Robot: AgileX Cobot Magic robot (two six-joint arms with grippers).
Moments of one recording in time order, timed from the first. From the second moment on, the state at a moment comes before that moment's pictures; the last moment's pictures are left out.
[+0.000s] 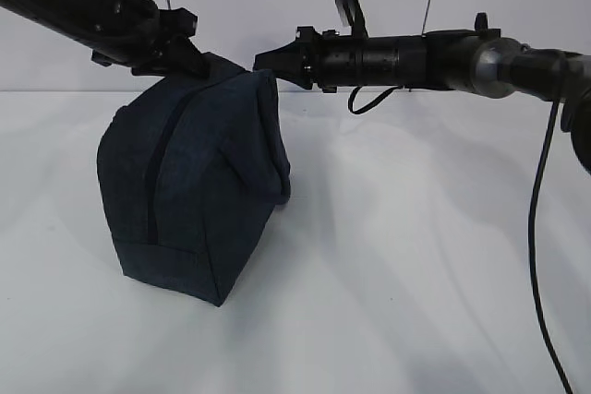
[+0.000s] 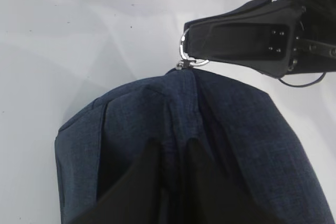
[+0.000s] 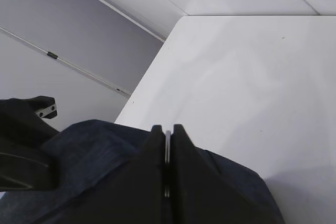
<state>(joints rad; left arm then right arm) -0.24 1.96 -1.52 -0.88 0.72 0.58 0.16 2.57 -2.13 1.64 1.05 -1.08</state>
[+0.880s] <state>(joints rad) -0.25 1.92 -1.54 -0.80 0.81 0.67 0.16 2.57 -2.13 1.65 1.06 -1.06</state>
